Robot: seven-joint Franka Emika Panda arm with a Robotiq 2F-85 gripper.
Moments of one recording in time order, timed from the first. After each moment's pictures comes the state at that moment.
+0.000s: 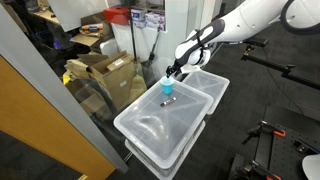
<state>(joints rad) -0.43 0.96 0.17 -1.54 0.37 2.84 -0.24</state>
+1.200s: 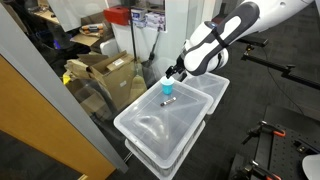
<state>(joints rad) -0.29 0.55 0.14 -2.09 0.24 3.13 -0.11</state>
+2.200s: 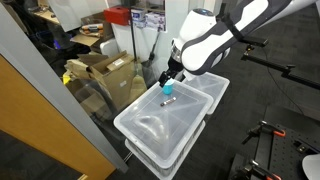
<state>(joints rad) -0.15 0.38 0.13 -2.14 0.16 2.88 -0.11</state>
